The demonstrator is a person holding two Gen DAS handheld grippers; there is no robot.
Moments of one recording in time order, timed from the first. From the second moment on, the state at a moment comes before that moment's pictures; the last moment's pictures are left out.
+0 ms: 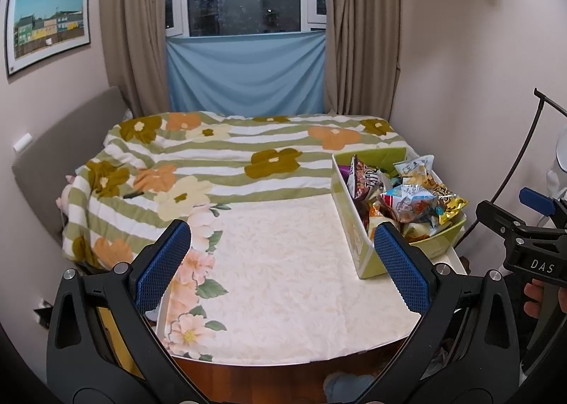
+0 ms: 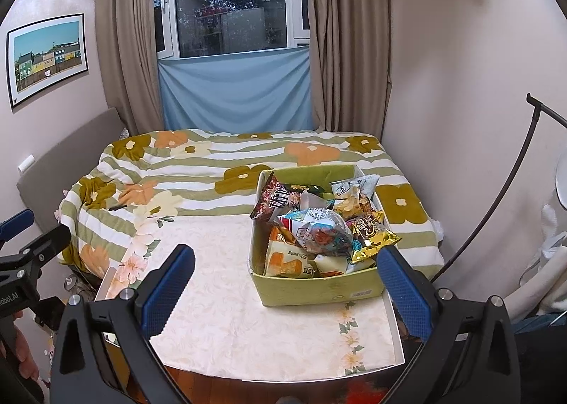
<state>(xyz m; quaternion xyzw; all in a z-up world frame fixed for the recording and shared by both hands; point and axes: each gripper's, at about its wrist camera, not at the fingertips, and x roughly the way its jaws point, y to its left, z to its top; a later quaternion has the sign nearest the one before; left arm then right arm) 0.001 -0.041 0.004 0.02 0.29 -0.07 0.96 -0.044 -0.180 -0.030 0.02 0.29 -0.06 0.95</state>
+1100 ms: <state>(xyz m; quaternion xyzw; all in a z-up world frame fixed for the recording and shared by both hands) -0.012 -0.036 0.011 0.03 0.25 -0.07 0.97 -0.047 -0.180 -0.025 0.03 0.29 -0.06 0.96</state>
